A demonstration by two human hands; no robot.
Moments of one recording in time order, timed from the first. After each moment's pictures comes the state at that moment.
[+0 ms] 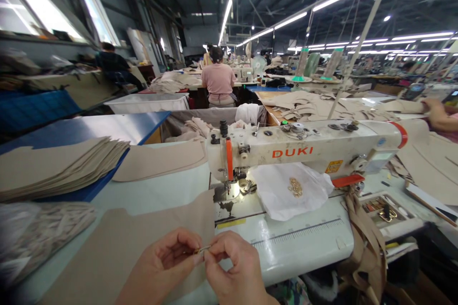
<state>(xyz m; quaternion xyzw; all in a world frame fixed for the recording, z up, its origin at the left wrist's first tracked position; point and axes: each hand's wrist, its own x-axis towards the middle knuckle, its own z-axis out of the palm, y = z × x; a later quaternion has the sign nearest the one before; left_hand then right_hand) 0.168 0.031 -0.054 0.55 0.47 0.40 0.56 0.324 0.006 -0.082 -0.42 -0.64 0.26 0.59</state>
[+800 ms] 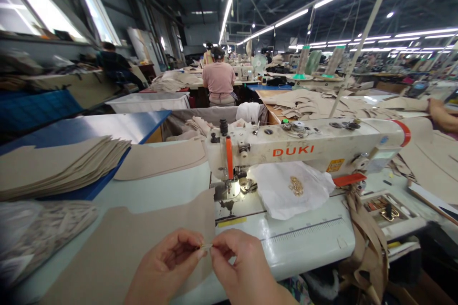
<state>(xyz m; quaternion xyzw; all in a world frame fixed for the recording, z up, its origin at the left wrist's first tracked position) 0.175 0.026 -0.060 0.57 0.49 0.43 0.50 0.339 0.004 -0.060 -0.49 -0.67 0.33 0.45</state>
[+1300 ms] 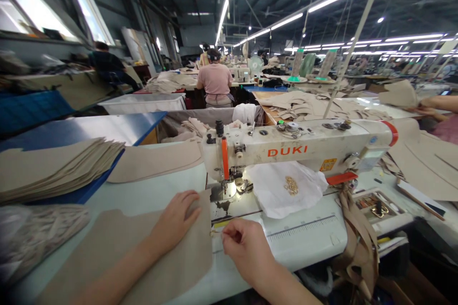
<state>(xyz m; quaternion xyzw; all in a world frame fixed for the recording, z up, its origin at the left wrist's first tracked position) 0.147 0.121 -0.083 0.83 0.45 0.32 0.08 0.357 0.026 -0.078 -0.55 -0.59 0.41 0.43</state>
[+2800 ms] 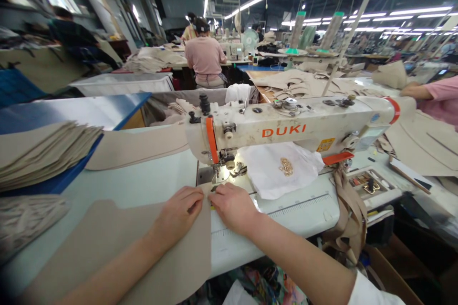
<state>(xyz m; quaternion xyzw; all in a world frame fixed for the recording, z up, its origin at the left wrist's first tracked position) 0.181 0.104 -0.090 0.89 0.30 0.35 -0.05 0.362 0.075 -0.089 -0.47 -0.86 0.05 0.21</state>
